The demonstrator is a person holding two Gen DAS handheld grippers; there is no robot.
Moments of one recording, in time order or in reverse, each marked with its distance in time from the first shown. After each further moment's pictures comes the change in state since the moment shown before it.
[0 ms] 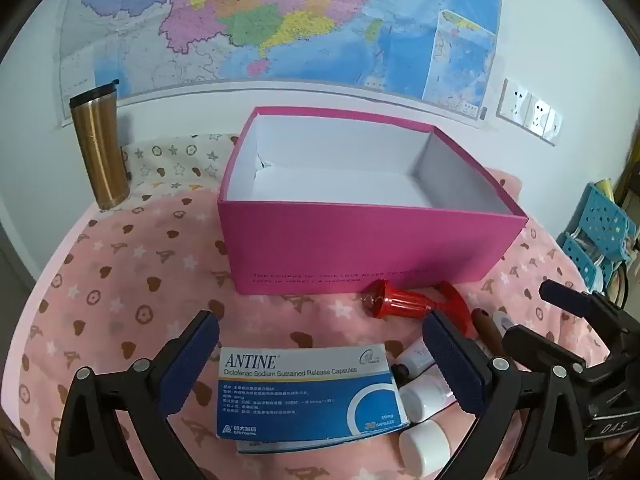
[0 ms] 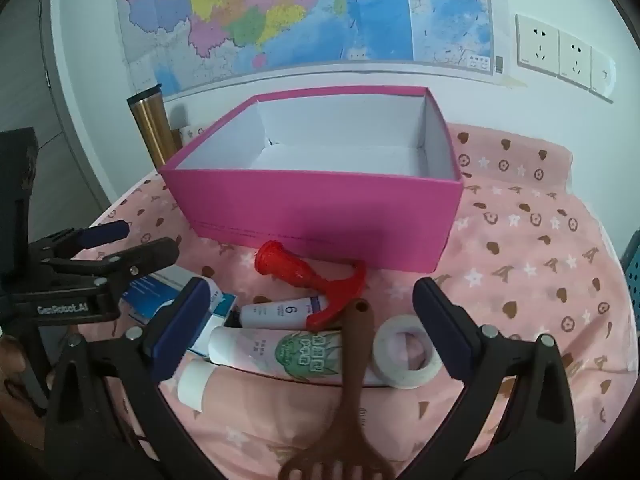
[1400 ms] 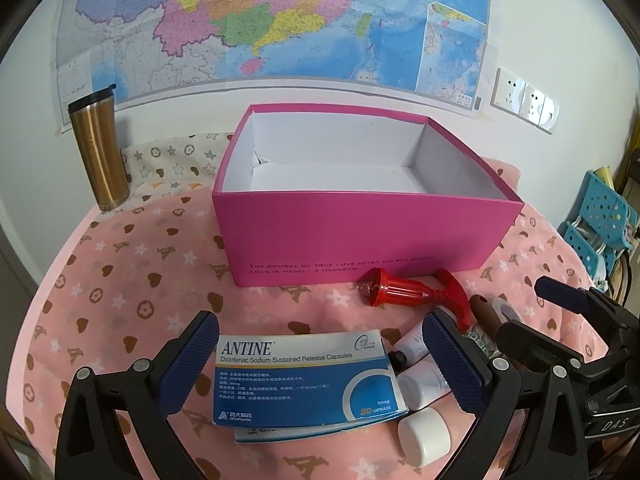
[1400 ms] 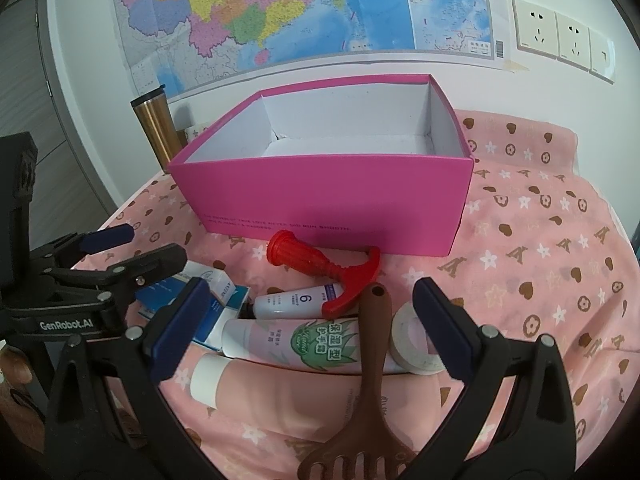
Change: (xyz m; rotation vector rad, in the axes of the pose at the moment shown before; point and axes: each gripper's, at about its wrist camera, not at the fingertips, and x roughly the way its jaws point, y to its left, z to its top) left arm -0.005 -0.006 -0.005 0.030 0.012 0.020; right arm 0.001 0.002 -0.009 0.073 -0.035 0.058
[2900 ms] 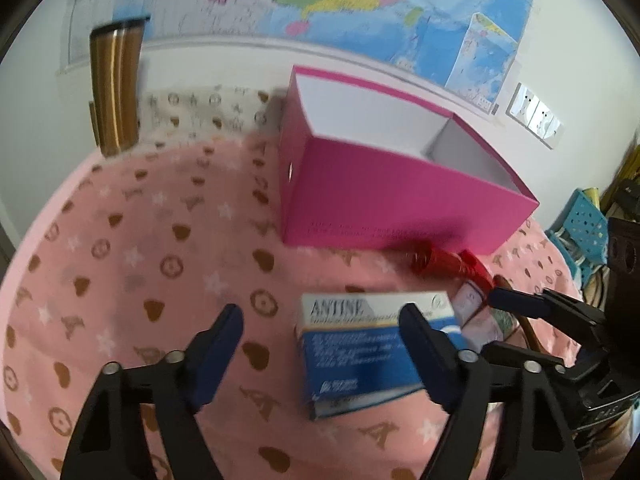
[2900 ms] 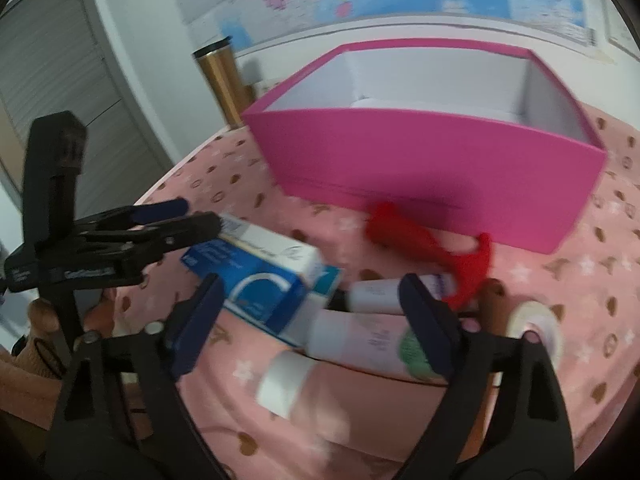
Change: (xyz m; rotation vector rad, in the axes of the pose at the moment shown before) left arm 0.010 0.078 -0.024 -0.118 0.091 -0.128; right arm 0.046 0.051 -0.010 -0.107 0.150 0.260
